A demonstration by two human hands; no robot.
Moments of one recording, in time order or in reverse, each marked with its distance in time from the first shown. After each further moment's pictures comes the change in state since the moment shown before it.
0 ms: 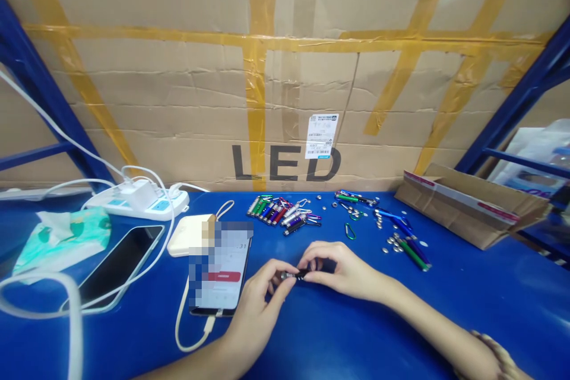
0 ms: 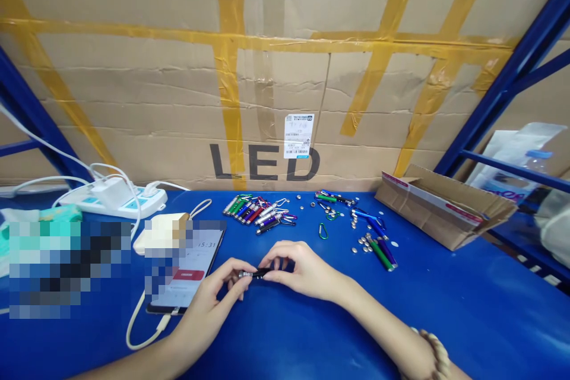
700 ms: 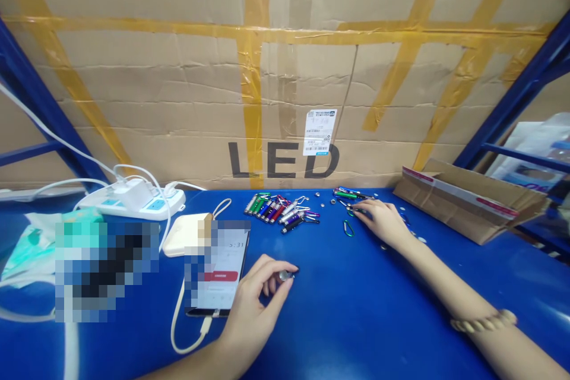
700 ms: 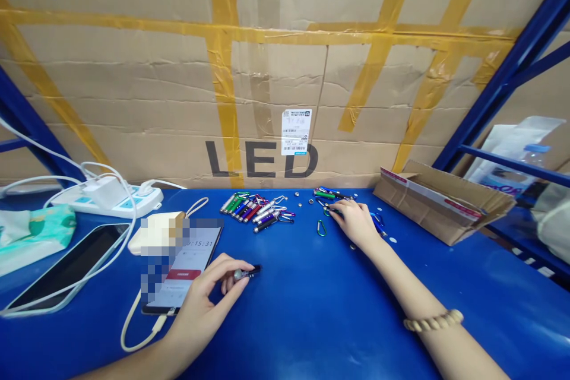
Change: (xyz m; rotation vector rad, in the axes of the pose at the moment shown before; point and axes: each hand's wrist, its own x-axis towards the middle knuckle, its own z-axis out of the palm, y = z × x) left_hand 0.001 -0.005 0.003 0.032 0.089 0.158; right_hand -0.032 0.118 -0.086 -0.935 0.374 0.430
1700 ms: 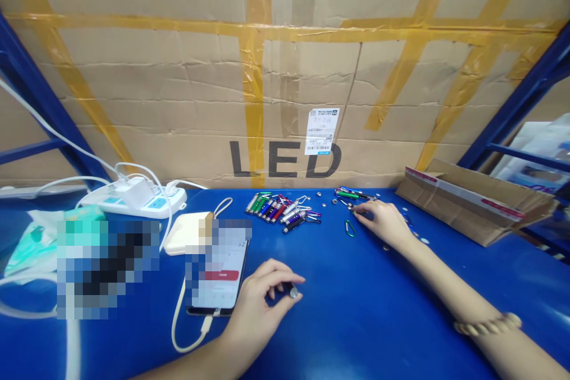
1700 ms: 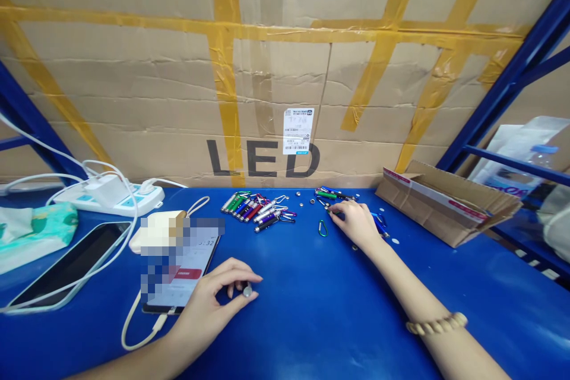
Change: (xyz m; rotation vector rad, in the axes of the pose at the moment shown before) left_hand 0.003 -0.006 0.001 -0.040 -0.119 -0.075; right_hand 0.003 -0.003 -0.004 0.046 0.003 -0.016
